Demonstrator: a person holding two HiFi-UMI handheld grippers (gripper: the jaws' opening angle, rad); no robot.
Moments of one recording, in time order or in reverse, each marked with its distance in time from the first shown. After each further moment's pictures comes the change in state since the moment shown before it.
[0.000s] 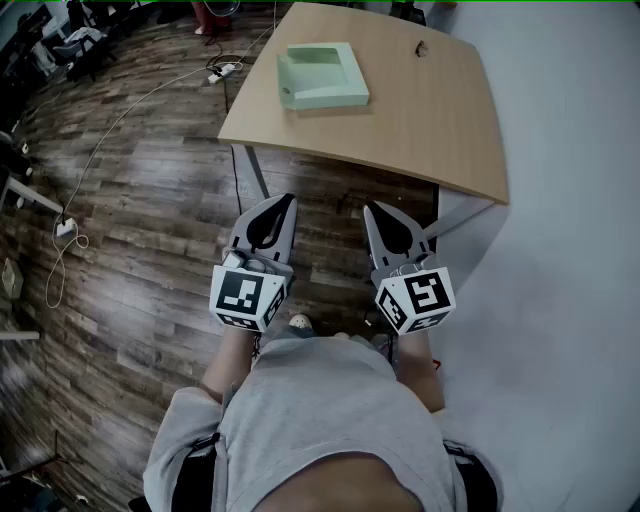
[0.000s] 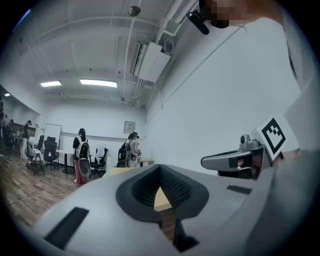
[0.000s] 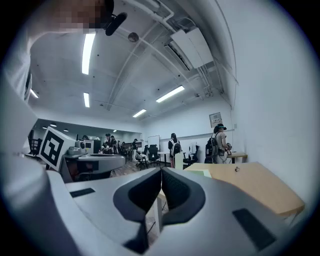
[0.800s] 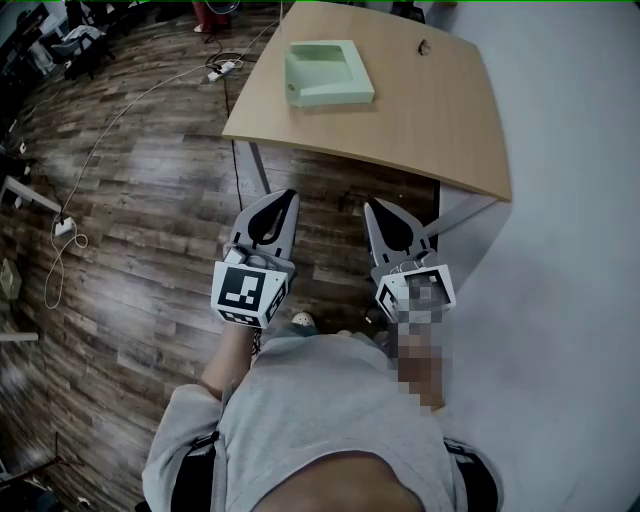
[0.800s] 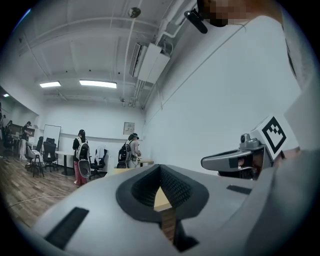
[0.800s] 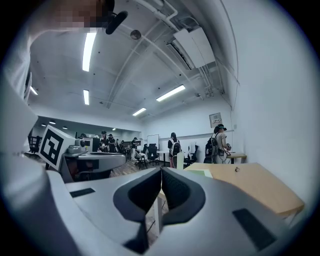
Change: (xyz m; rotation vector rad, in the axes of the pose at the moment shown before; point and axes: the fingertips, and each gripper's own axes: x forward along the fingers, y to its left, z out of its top) left arm -0.011 0.016 -0.002 0.014 -0.011 -0.010; right arm 0.010 0.019 -0.003 -0.019 0.005 -0.017
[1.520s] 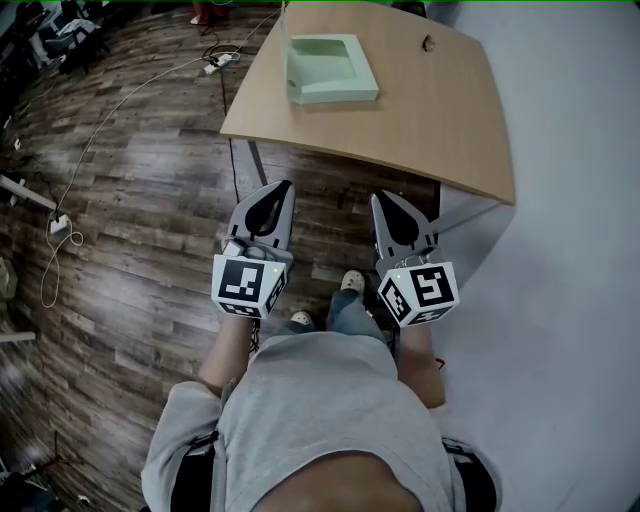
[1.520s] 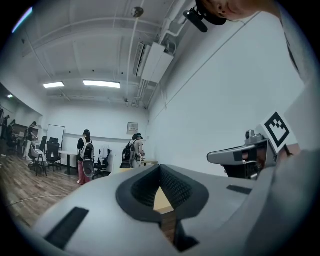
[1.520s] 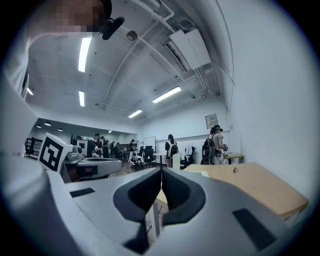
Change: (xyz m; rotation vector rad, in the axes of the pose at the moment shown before) left arm 0.024 0.037 -0.016 -0.010 -0.007 0.037; right arm 0.031 -0.018 0.000 0.021 -0.025 -0.041
